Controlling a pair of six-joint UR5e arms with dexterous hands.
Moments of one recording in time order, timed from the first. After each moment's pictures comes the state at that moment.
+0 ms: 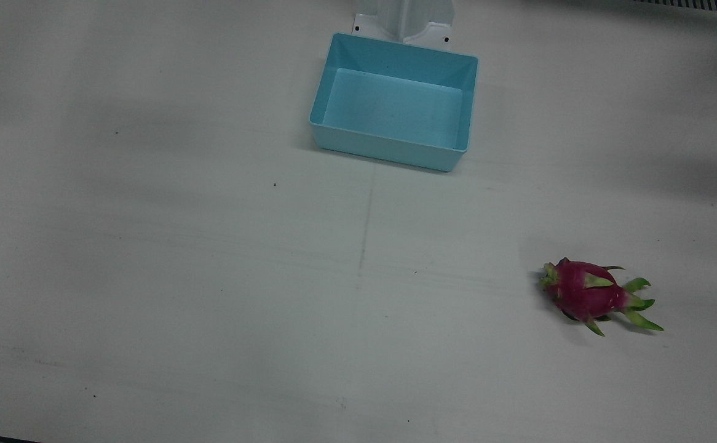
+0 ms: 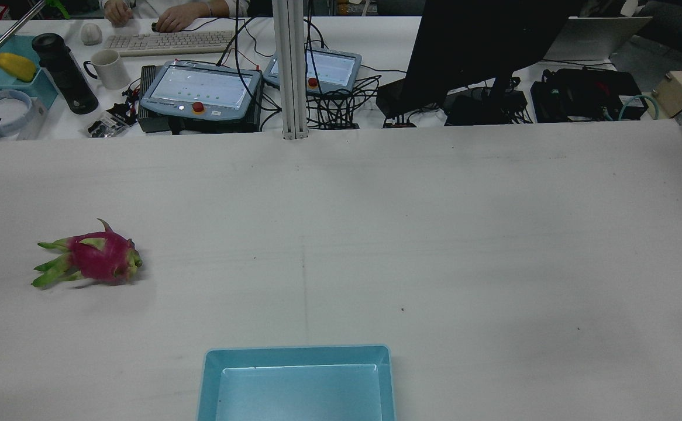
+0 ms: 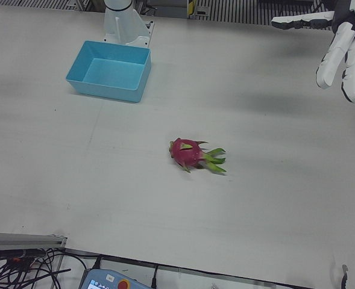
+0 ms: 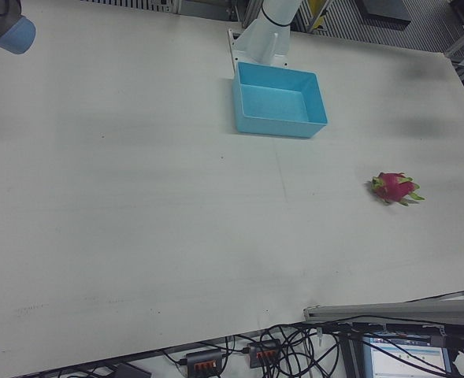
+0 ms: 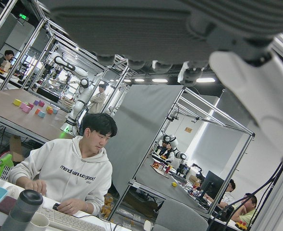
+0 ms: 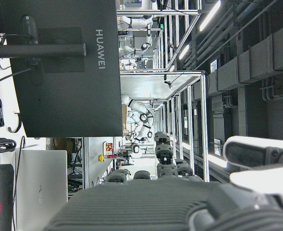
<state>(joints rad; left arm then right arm) -1.65 -1.68 -2.19 0.49 1.85 1.02 1.51 -1.56 1.56 -3.06 -1.49 0.05</state>
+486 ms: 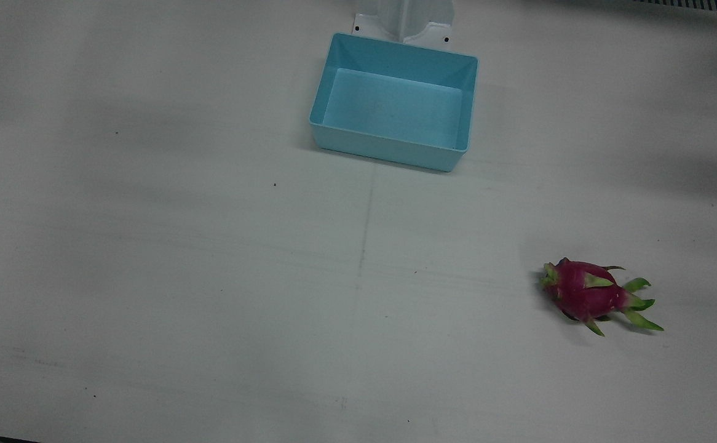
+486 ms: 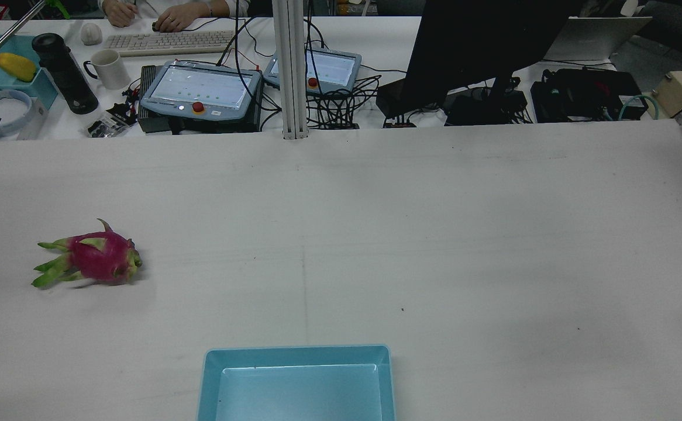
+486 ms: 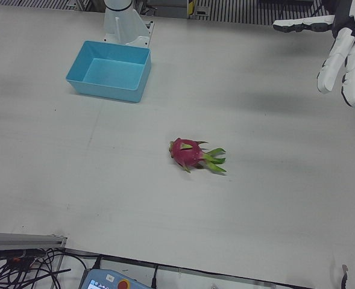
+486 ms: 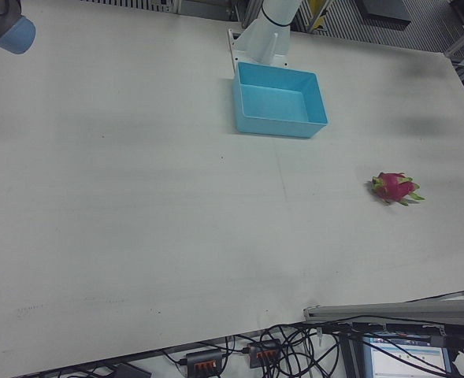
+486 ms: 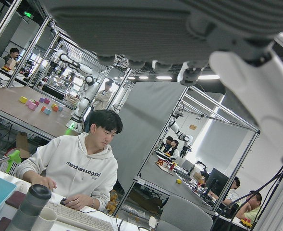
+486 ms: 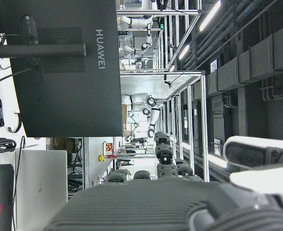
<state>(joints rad) -1.65 -1.65 -2.19 0.50 1.86 1.02 1.51 -1.56 1.56 -3.06 -1.49 0.05</state>
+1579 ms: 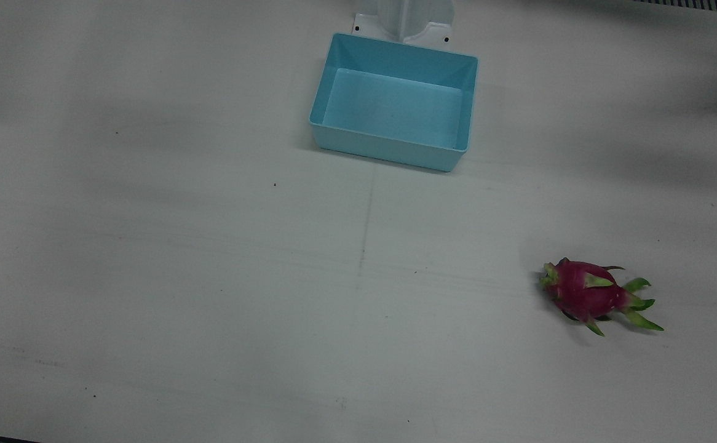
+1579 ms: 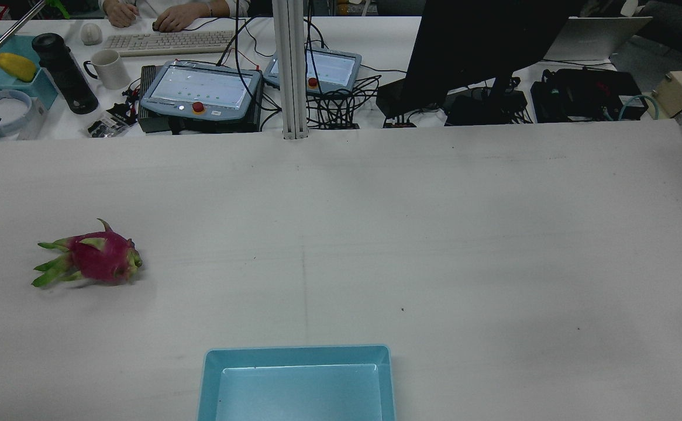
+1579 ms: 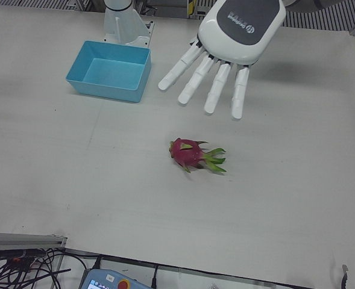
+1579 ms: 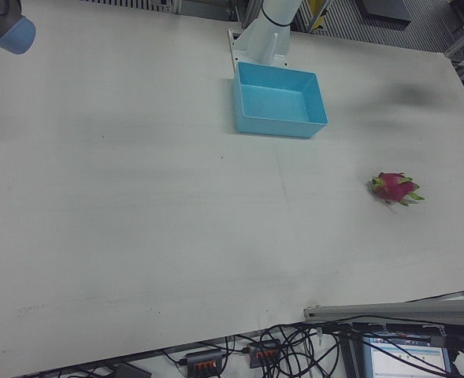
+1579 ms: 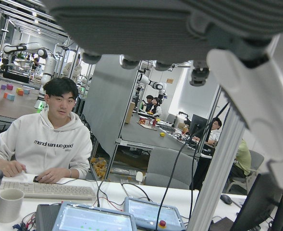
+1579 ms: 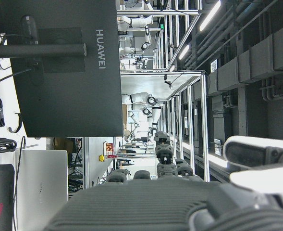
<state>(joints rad) -1.21 -1.95 -2.32 0.95 1.64 1.38 1.51 -1.56 1.56 -3.06 -1.49 0.05</state>
